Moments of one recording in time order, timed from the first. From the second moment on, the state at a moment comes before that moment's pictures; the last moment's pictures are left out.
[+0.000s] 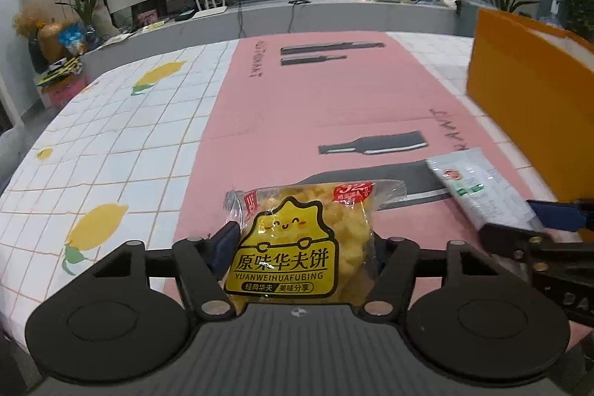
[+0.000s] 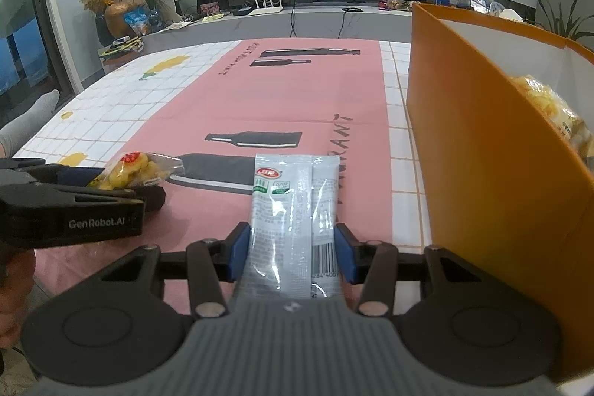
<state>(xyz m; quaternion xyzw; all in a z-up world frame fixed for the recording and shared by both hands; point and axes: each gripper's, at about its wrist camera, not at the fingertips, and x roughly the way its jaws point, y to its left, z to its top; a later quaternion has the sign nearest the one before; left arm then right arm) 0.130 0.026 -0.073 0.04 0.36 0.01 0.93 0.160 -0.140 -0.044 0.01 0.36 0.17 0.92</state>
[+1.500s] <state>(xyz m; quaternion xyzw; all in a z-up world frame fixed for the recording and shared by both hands) 0.113 -0.009 0.048 -0.03 0.27 -0.09 0.96 0.132 -0.215 0.082 0.08 0.24 0.18 0.95</state>
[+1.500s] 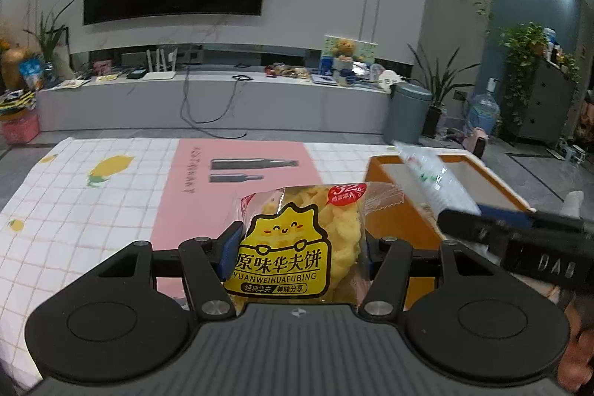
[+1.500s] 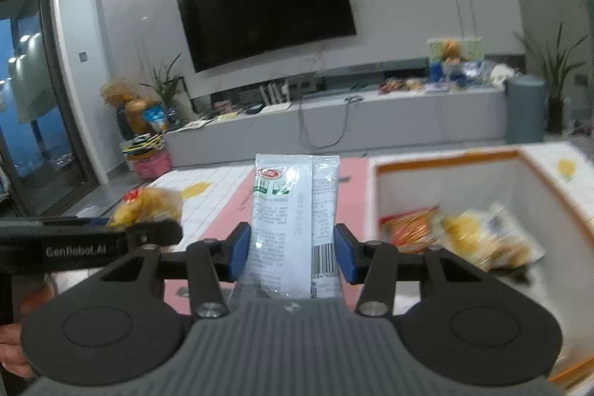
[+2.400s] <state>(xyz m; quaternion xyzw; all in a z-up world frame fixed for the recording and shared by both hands) 0.152 -0.178 0.030 0.00 0.28 -0.18 0.94 0.142 -0.364 0.069 0.12 0.28 0.02 0.95</state>
